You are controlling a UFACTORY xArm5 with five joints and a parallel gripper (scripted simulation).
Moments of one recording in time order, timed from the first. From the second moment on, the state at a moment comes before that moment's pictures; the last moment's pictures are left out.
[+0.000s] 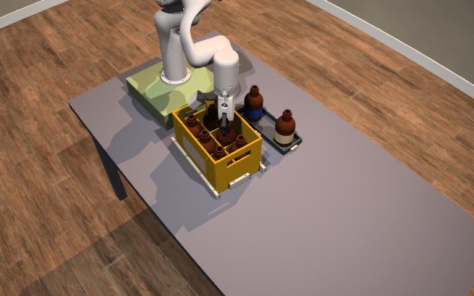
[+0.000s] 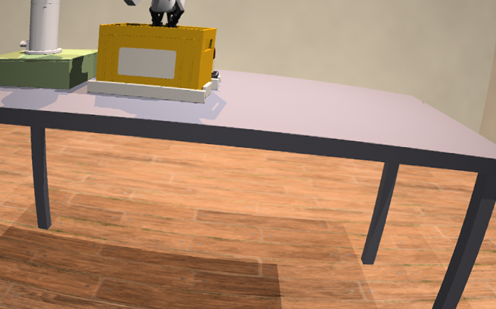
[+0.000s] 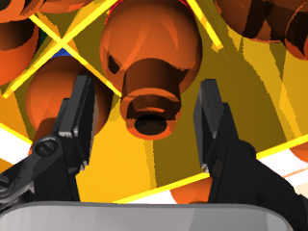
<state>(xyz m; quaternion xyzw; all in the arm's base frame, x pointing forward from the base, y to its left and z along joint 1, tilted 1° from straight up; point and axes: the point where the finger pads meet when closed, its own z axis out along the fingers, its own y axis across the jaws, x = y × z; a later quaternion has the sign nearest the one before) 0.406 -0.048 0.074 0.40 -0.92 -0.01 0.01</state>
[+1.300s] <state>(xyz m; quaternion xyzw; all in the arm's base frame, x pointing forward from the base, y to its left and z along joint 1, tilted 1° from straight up) 0.407 -0.048 0.104 0.40 -0.92 -0.01 0.01</state>
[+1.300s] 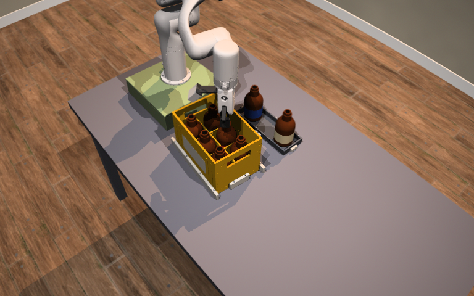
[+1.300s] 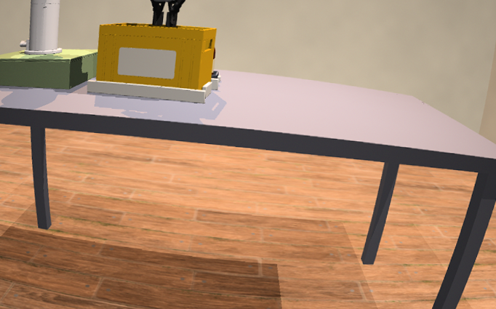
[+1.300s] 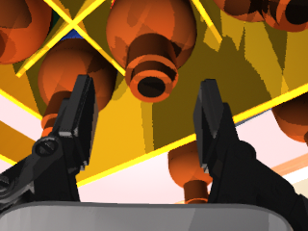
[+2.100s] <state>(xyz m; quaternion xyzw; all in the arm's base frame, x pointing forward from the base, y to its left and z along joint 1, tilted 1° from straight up) 0.408 -0.049 0.150 0.40 -0.92 -0.01 0.01</state>
